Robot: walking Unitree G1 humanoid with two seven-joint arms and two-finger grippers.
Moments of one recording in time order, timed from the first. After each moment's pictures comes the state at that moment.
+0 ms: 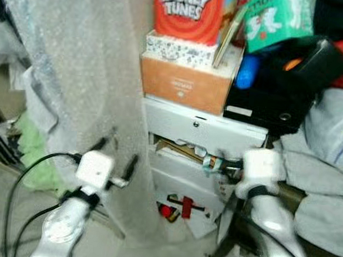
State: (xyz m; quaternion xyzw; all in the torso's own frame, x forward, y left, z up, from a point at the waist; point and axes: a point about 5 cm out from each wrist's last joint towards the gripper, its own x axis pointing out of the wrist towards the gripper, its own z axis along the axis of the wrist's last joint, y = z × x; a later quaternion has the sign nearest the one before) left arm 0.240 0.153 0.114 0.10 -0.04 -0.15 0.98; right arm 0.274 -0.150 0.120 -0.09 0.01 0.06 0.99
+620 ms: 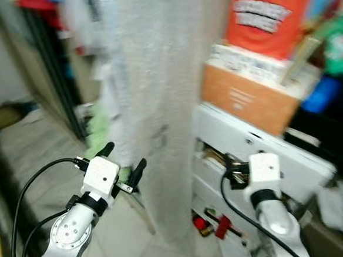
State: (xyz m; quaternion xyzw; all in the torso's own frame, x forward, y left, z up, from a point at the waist) left arm 0.233 0.142 0.113 0.08 -0.04 -0.16 0.98; right arm 0.269 -0.166 0.113 -0.10 0.03 0.03 0.99
